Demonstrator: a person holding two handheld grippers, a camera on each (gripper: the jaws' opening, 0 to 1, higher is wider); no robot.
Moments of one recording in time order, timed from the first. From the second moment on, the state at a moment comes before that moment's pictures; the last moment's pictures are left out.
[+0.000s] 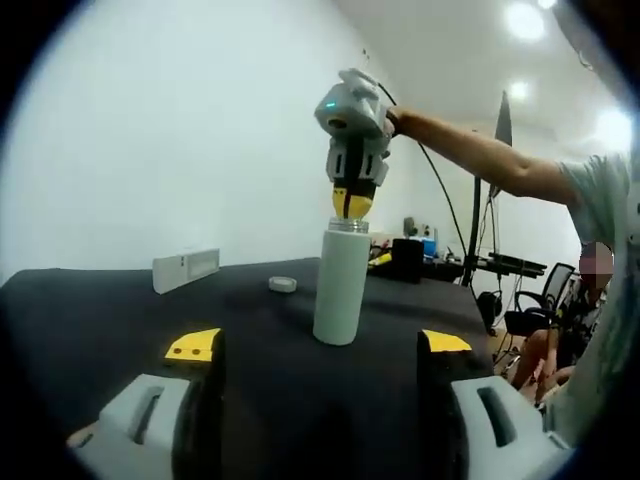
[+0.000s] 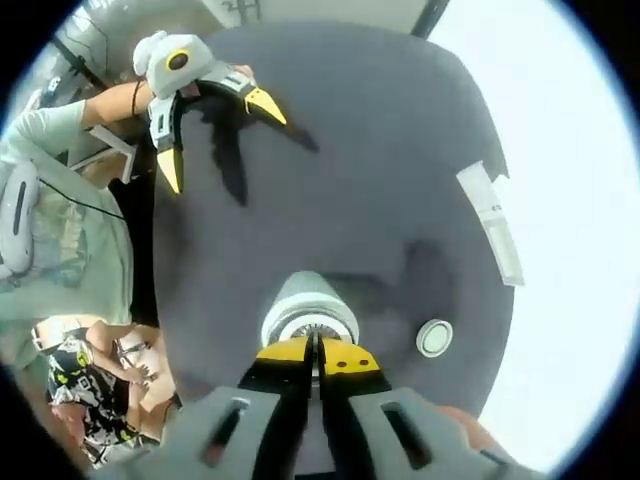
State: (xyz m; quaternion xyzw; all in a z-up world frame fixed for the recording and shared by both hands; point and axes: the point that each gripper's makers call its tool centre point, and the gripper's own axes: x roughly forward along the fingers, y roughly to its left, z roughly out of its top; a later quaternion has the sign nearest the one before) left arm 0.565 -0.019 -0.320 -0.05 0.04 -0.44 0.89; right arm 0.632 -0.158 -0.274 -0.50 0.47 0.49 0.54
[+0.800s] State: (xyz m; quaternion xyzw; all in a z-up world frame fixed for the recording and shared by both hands) left arm 0.566 -0.023 -0.321 -0.05 0.04 -0.44 0.89; right arm 0.625 -0.156 -0.285 -0.50 0.47 0.49 0.53
